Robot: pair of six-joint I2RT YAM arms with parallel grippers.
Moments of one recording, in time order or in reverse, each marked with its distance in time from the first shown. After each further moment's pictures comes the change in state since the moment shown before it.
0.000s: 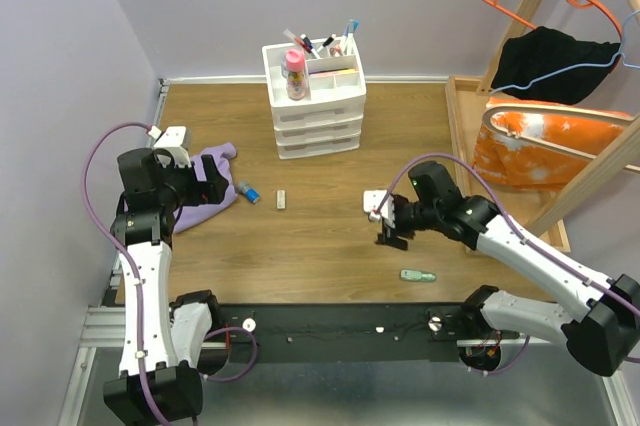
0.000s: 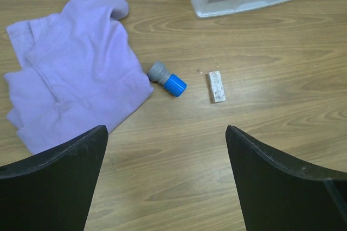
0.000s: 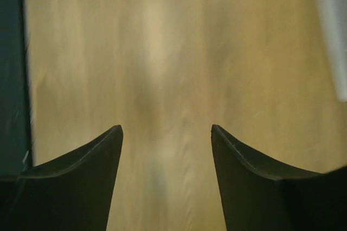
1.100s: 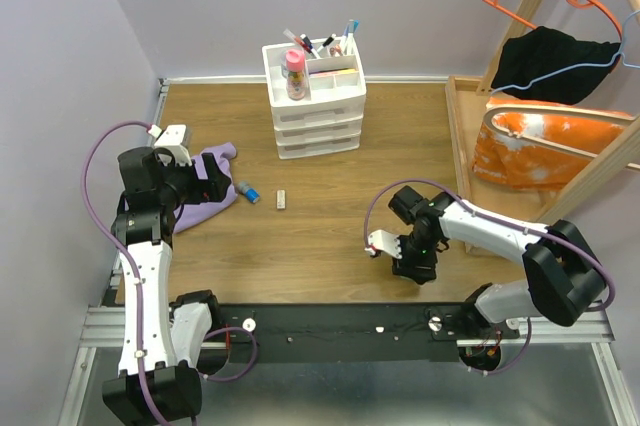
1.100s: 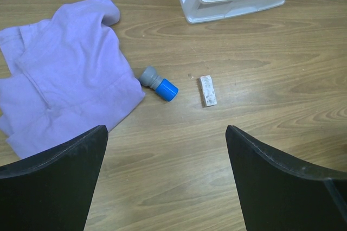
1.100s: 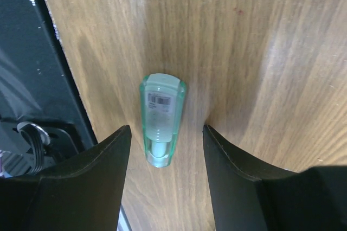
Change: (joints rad) left arm -0.011 0.006 0.014 0.016 0.034 -0.024; right arm -0.001 0.312 -0.076 -0.552 0.261 -0.200
